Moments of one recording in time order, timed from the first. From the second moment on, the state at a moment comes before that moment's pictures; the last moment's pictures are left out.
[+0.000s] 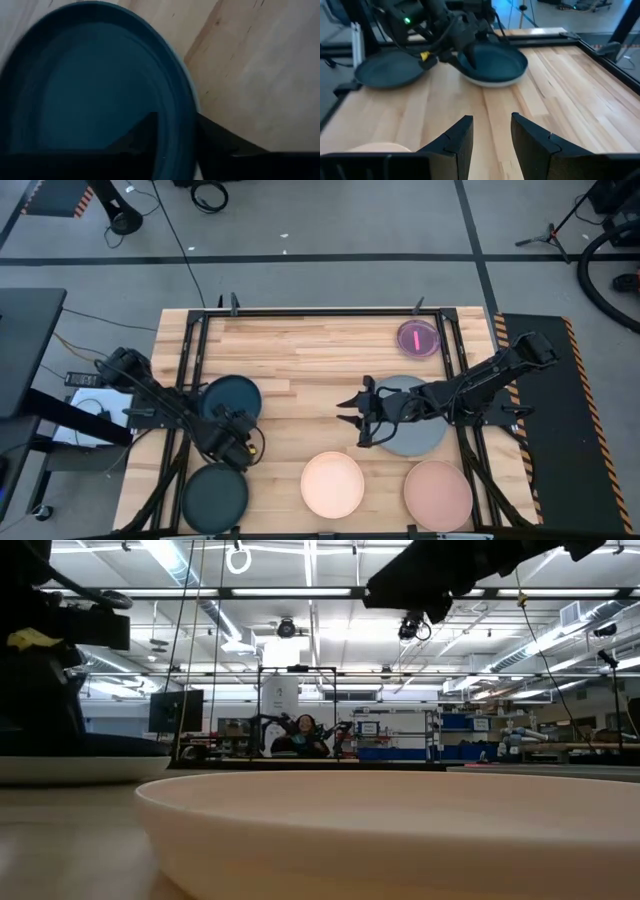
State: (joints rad) left arm -0.64 1.52 0.76 -0.86 -0.52 -1.15; right arm 0.32 1.40 0.75 0.28 0.41 0.15
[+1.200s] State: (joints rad) left arm -0.70 1.39 0.57 -0.62 -0.44 -1.08; right arm 0.38 1.40 0.75 0.25 0.45 0.18
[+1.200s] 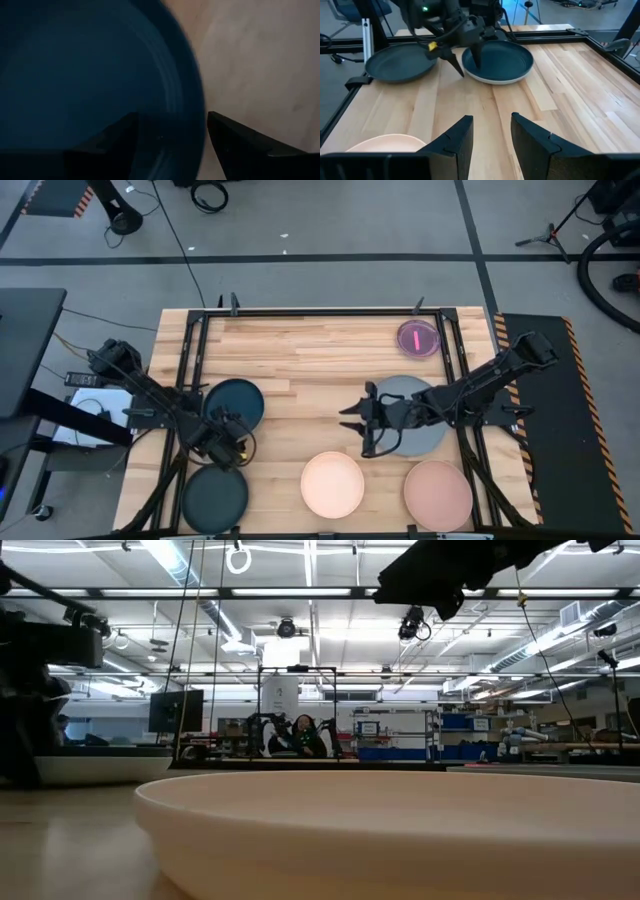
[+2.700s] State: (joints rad) left arm -0.92 1.39 1.13 -0.94 -0.22 -0.80; right arm 0.37 1.40 0.75 0.57 0.92 0.03
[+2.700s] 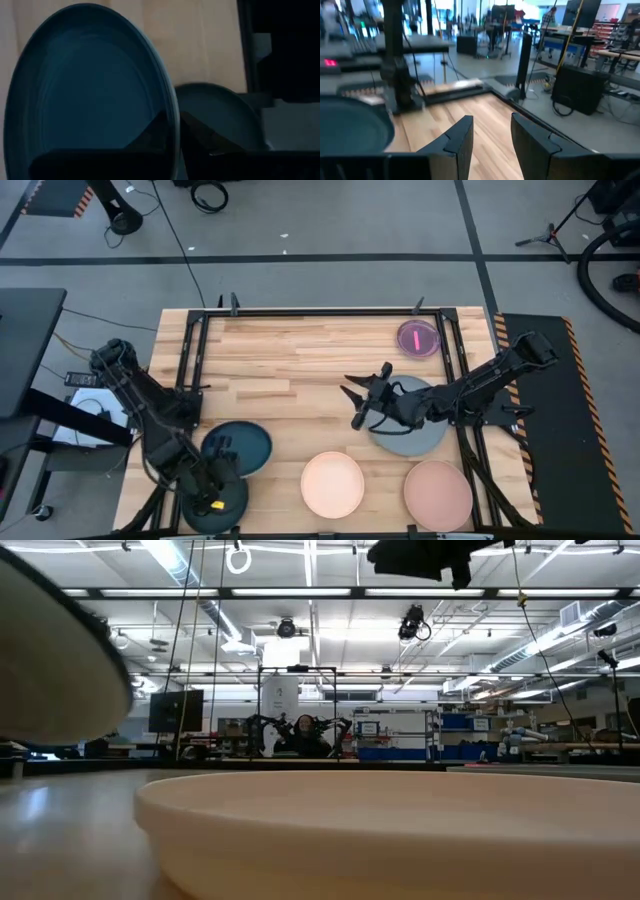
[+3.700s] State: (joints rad) left arm -1.07 1.72 1.51 -0.99 -0.15 -1.42; right arm 0.53 1.41 0.75 0.49 0.93 0.07
